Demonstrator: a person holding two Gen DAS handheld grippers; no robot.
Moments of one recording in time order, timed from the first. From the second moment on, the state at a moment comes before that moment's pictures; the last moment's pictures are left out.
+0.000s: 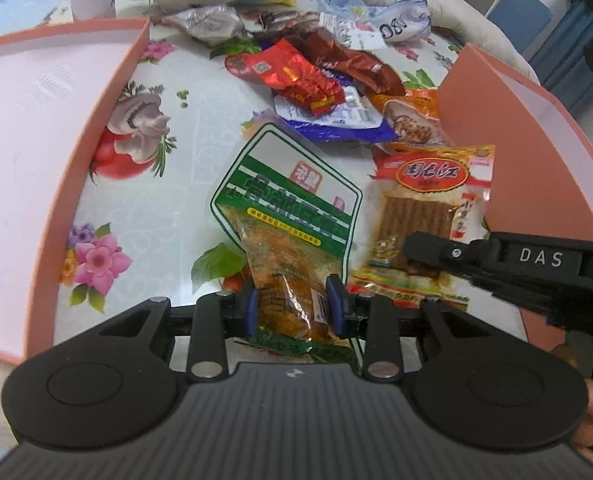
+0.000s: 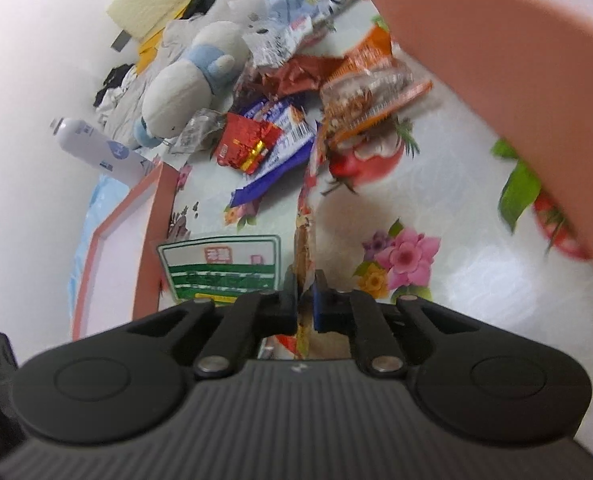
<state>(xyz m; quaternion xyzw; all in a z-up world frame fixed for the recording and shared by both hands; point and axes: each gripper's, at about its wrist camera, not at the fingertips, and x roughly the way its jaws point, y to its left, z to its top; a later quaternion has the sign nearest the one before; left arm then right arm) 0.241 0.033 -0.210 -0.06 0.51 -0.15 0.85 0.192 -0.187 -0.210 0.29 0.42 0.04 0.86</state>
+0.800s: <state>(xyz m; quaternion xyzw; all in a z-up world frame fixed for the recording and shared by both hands) 0.124 -0.004 -0.086 -0.05 0.43 -0.11 0.89 0.071 -0.220 -0.103 0.20 0.38 0.04 0.90</state>
